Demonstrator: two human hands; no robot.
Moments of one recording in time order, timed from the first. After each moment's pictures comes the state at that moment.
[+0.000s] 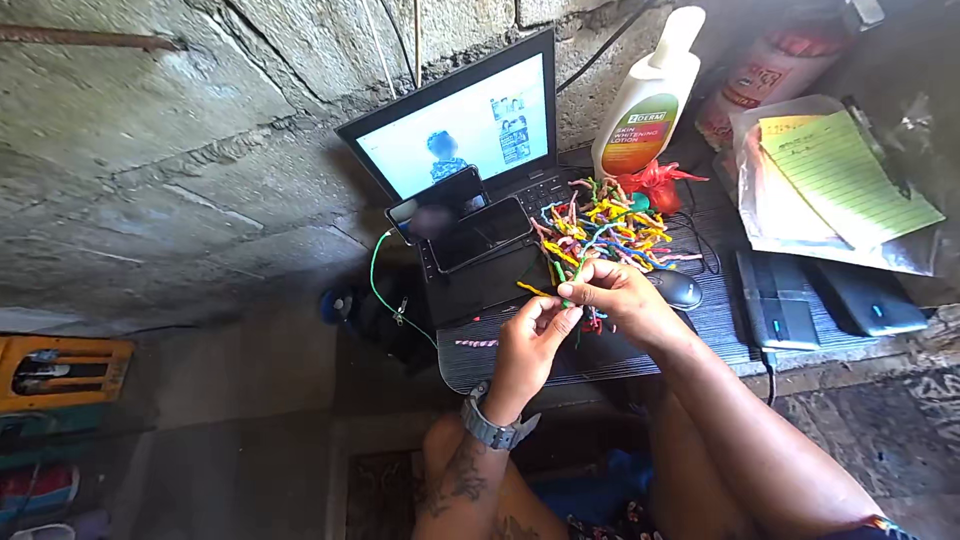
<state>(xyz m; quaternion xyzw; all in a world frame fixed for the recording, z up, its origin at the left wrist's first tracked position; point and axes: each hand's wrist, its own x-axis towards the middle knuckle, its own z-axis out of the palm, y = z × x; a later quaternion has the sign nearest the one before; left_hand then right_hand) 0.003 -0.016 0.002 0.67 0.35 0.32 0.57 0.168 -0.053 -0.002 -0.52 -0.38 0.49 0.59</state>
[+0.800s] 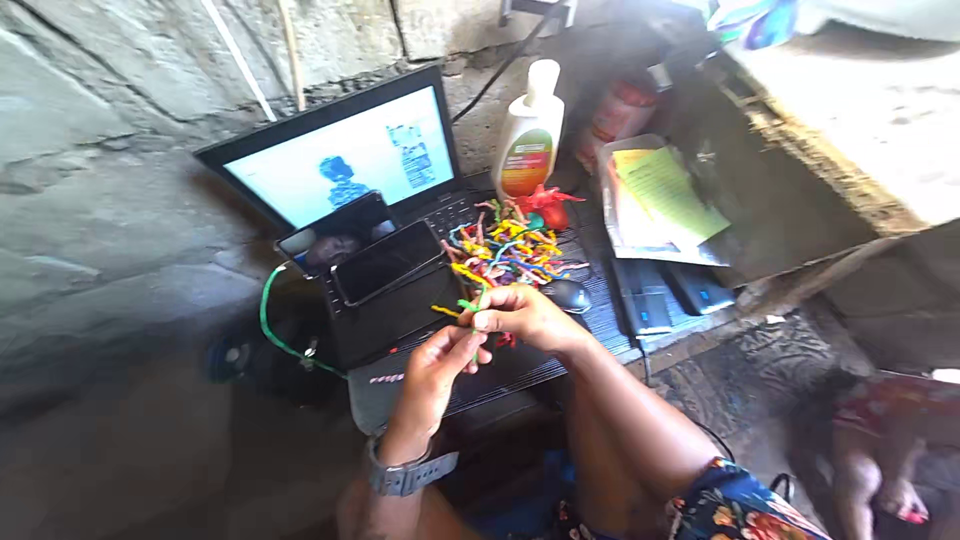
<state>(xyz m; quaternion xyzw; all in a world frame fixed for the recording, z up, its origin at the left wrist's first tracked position) -0.002 -0.014 0.009 0.56 0.29 0.29 0.72 0.176 -0.059 0.007 -0.42 -0.44 0.54 0.58</state>
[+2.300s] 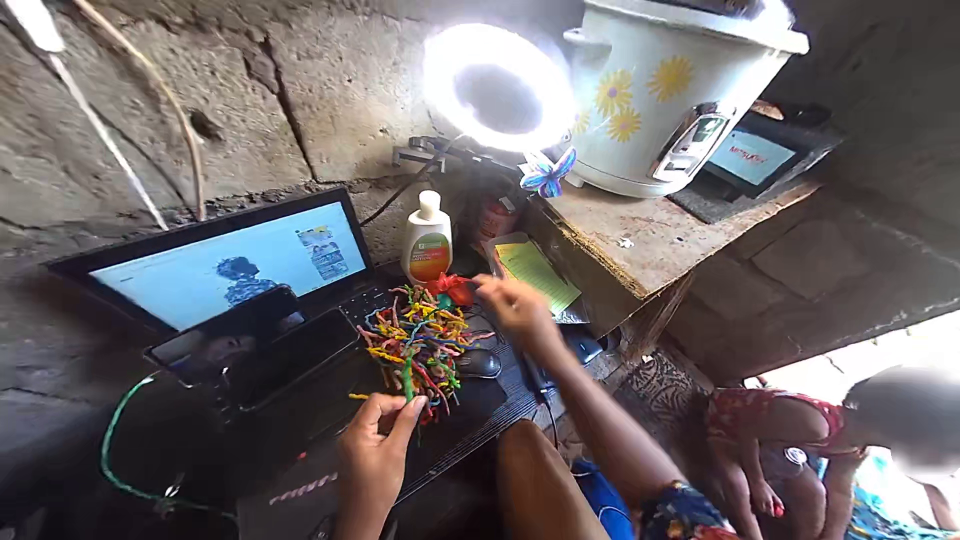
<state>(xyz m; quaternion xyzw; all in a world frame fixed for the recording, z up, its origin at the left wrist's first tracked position) 0.026 -0.023 0.004 0.72 0.28 0.44 0.46 0.262 -0.094 0.063 -0.78 -0.48 0.00 0.41</state>
